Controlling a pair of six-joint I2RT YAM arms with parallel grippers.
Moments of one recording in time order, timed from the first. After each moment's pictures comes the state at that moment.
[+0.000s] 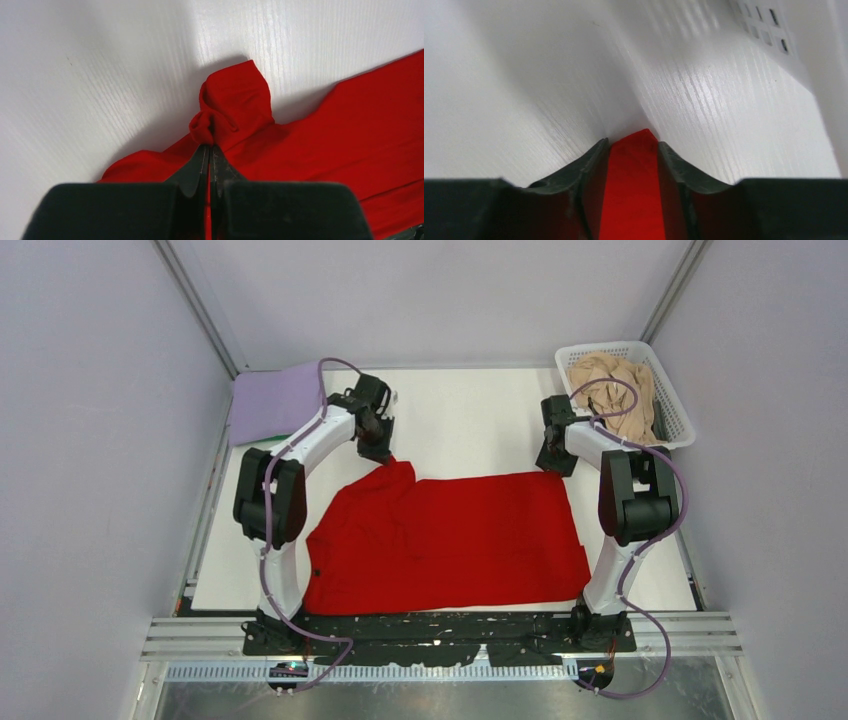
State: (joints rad) left arm -0.38 1.98 1.61 -0.76 0.11 -0.21; right arm 0.09 1.90 1.25 -0.53 0.34 0.50
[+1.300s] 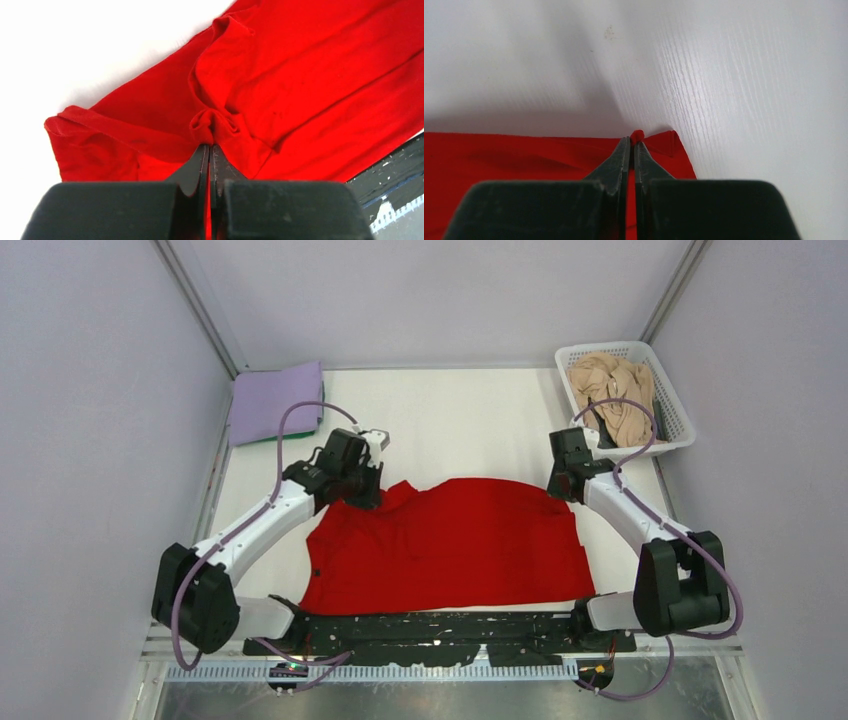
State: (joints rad) left arm -0.51 1.32 0.98 -0.57 0.13 -0.18; right arm 0.18 1.36 0.85 -0.51 0.34 0.42
